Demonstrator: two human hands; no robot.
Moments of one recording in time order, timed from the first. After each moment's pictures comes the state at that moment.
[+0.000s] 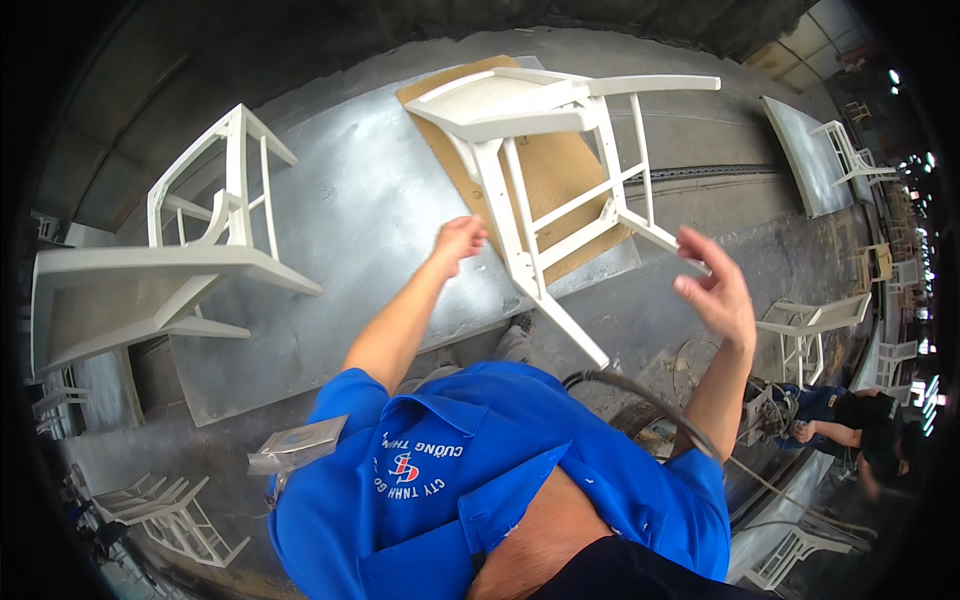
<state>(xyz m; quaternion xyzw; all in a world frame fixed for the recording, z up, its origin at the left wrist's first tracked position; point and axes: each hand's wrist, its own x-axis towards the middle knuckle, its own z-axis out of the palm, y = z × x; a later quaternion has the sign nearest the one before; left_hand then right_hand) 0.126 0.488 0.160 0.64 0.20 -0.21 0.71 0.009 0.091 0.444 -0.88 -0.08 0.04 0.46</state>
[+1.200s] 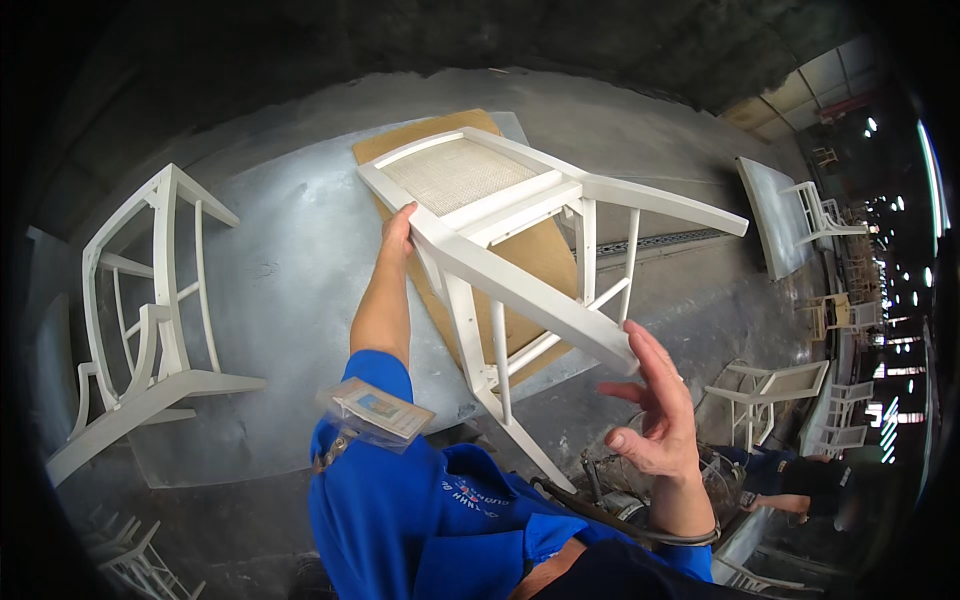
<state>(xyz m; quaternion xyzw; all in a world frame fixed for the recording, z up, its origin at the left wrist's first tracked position) 0.460 0.530 0.036 0.39 0.34 -0.07 0.85 0.151 0.191 0.454 -0.83 -0.17 0.04 0.52</state>
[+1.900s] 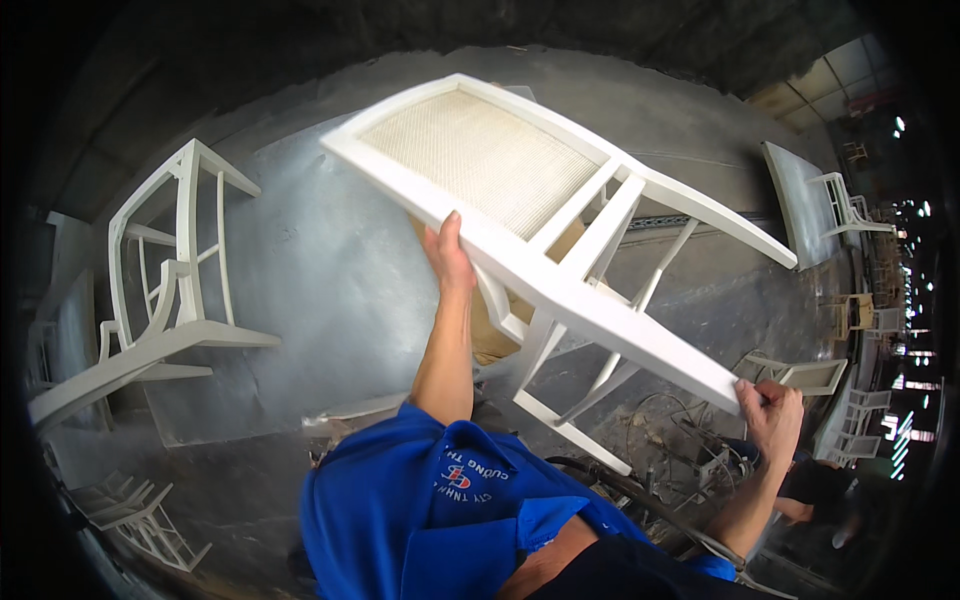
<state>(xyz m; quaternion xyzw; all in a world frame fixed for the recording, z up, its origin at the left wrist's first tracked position) 0.282 0.383 0.220 0.40 0.22 0.21 0.86 0.090 0.004 0.529 -1.00 0.08 -0.02 -0.01</state>
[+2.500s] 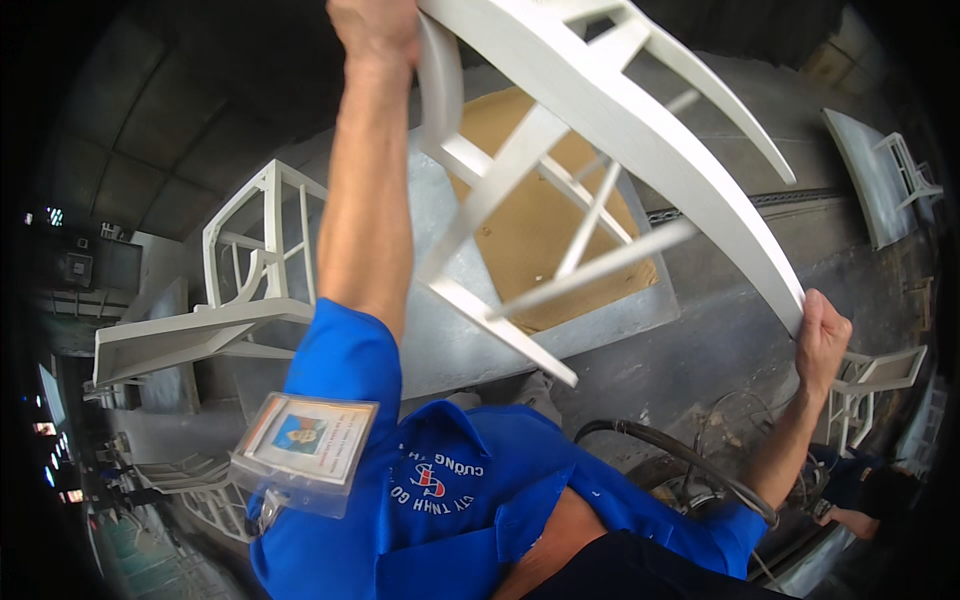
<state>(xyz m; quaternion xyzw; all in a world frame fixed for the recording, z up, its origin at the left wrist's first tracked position) 0.369 0.425 0.584 0.65 -0.15 0.37 0.65 0.103 -0.084 0.467 -0.90 0.02 -0.21 0.38</state>
